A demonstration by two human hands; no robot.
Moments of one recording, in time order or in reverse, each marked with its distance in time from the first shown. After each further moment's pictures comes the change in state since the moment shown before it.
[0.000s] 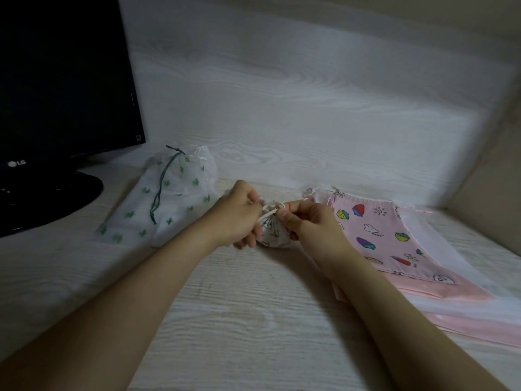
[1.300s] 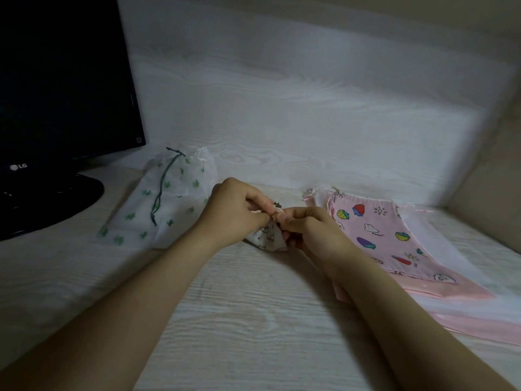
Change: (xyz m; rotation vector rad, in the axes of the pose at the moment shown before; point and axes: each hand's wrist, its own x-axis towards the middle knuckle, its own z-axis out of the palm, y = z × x) left_hand 0.002 -0.008 -0.004 0.040 0.179 0.324; right_hand -0.002 -0.007 -0.002 0.115 -0.145 0.188
